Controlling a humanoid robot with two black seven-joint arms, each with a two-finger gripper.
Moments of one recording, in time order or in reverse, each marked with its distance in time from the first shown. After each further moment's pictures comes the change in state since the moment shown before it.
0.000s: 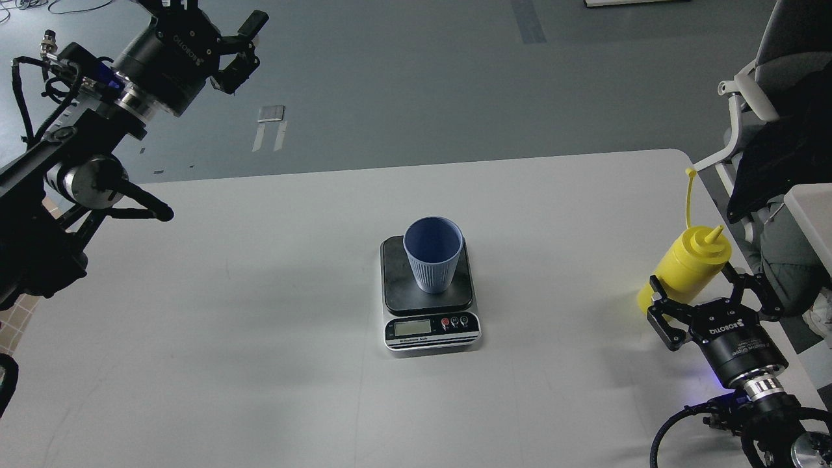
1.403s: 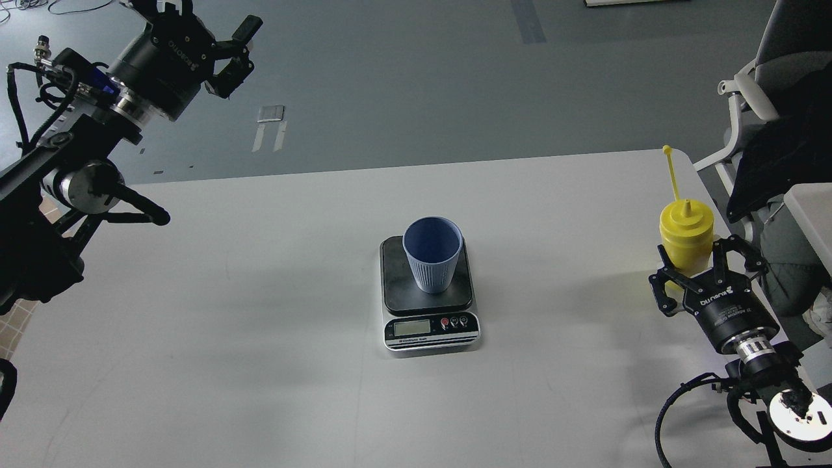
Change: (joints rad) left arm 0.021 0.004 -0.028 0.000 0.021 0.000 -0.006; right arm 0.158 0.000 0.027 0.000 -0.465 -0.002 0.178
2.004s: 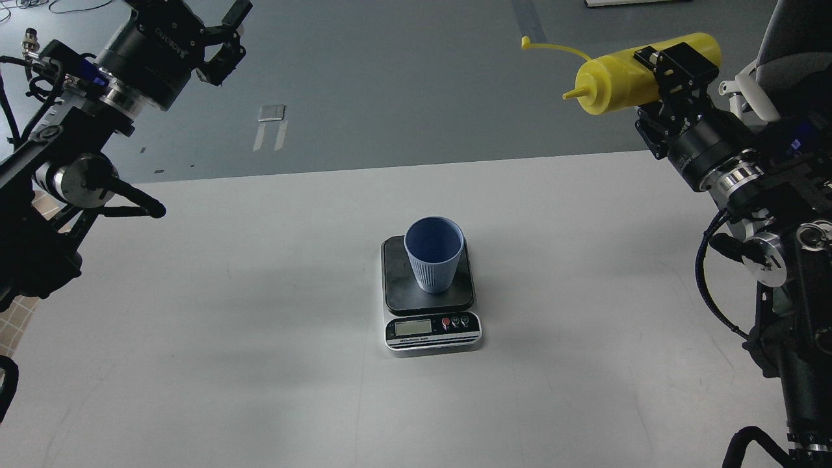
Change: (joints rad) left arm 0.002 0.002 -0.042 0.000 -0.001 0.000 -0.005; right arm 0.368 -0.001 -0.117 0.271 -1.188 -0.061 0.198
